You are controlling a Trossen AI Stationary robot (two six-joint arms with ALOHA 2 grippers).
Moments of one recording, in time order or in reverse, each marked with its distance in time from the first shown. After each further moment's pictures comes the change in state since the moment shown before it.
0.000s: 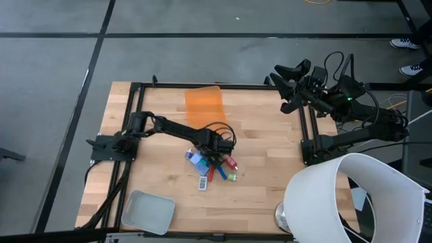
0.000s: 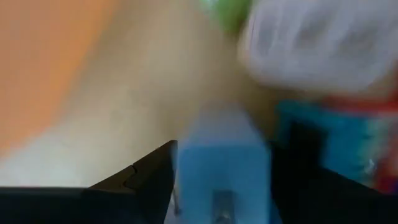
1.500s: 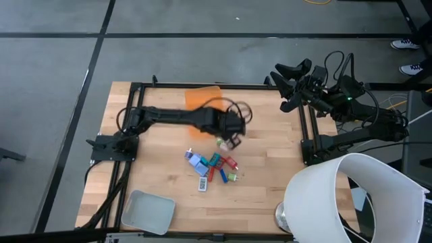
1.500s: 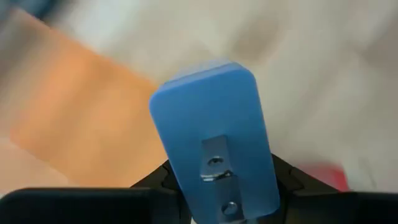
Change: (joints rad) left arm 0.068 -0.012 0.546 -0.241 -0.269 0.243; right arm -0.007 0.000 0.000 0.000 0.018 -0.007
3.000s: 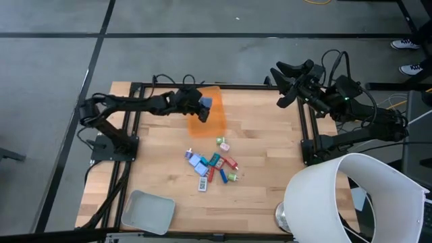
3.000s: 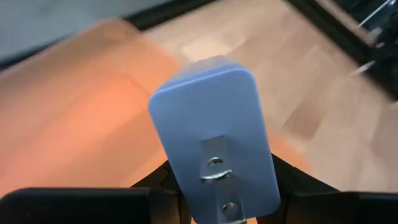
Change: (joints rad) left arm 0.430 -0.582 -1.223 1.197 0.354 0.165; right arm -0.002 0.005 0.000 -0.045 0.132 0.011
